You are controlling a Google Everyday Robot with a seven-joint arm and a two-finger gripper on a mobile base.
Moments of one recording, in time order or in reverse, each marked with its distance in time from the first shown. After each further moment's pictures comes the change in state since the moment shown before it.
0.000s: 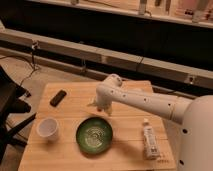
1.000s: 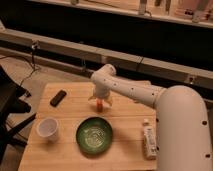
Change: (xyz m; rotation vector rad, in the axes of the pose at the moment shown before) arm 0.057 -0.014 0.025 -0.137 0.014 -0.134
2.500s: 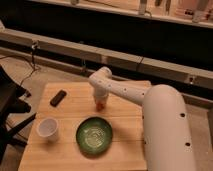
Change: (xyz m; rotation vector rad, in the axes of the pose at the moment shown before) arm 0.005 0.005 0.038 -0.071 -0.031 -0.008
